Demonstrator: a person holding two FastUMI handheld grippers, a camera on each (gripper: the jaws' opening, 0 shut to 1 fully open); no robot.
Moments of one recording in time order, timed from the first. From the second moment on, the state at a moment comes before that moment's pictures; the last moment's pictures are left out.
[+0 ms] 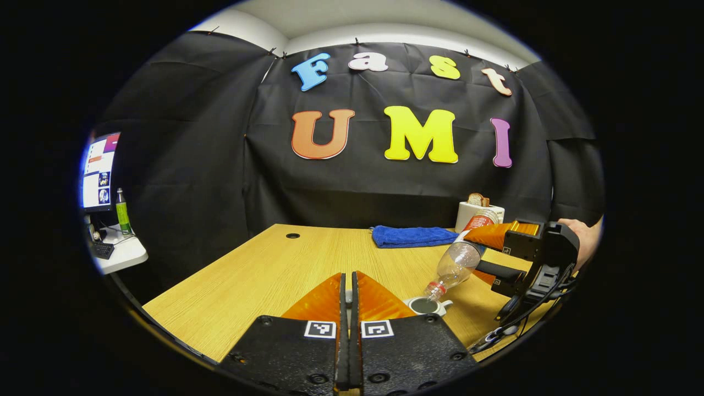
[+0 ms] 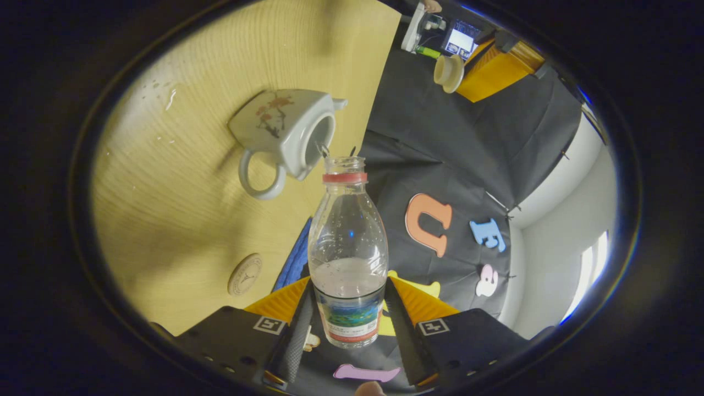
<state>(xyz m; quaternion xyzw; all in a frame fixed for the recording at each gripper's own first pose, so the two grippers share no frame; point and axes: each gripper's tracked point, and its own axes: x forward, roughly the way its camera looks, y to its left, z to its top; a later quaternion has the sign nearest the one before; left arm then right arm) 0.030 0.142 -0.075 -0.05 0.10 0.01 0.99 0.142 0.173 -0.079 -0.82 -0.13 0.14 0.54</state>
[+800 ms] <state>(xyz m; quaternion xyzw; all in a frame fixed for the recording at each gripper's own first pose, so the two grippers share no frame) 0.030 0.145 -0.078 -0.06 0.11 0.01 0.99 0.141 0.179 -0.067 -0.84 -0.15 0.12 0.50</state>
